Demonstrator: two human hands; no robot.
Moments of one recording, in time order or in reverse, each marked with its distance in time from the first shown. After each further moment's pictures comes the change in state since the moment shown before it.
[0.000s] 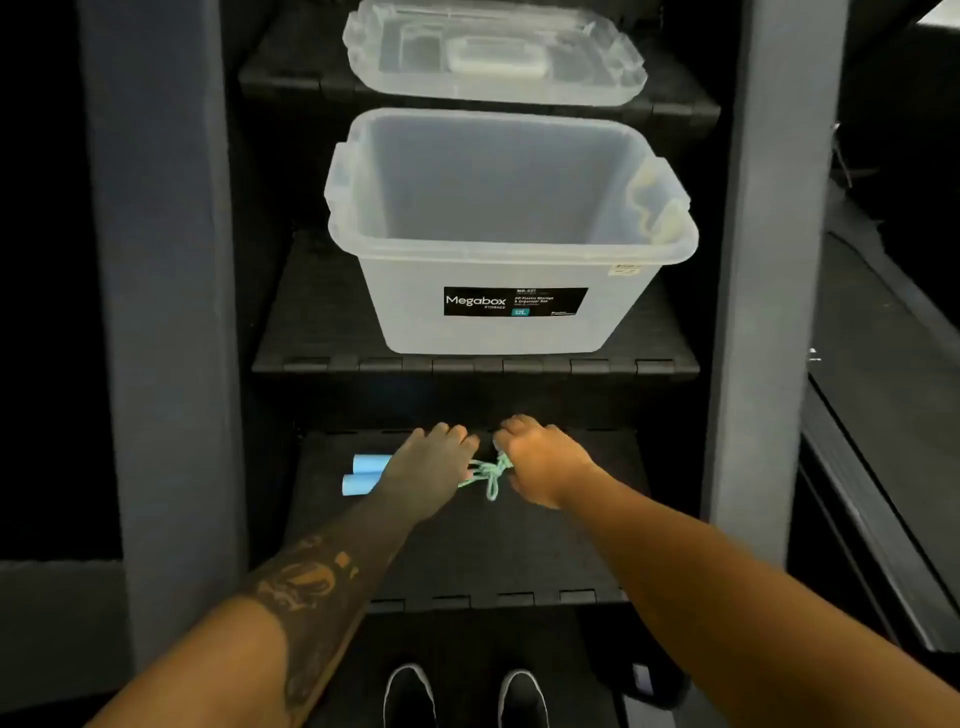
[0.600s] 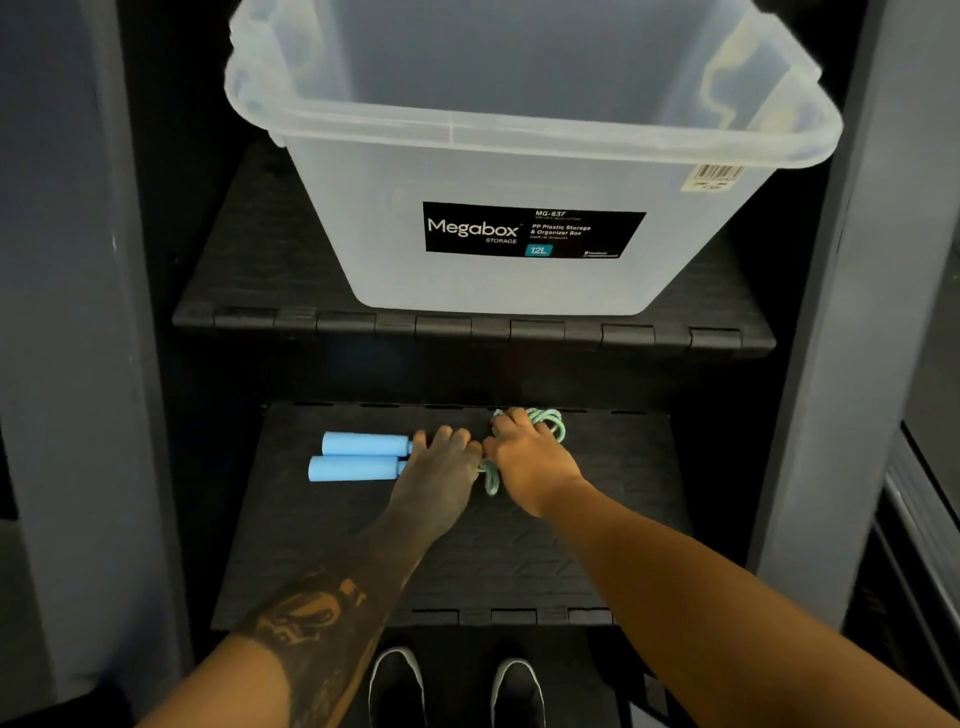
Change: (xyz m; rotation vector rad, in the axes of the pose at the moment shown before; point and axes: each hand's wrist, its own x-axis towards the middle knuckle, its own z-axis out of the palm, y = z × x) left_hand 0.042 0.023 0.095 -0.126 -0.001 -0.182; right_hand 0.058 0.020 0.095 -0.077 0.016 -0.006
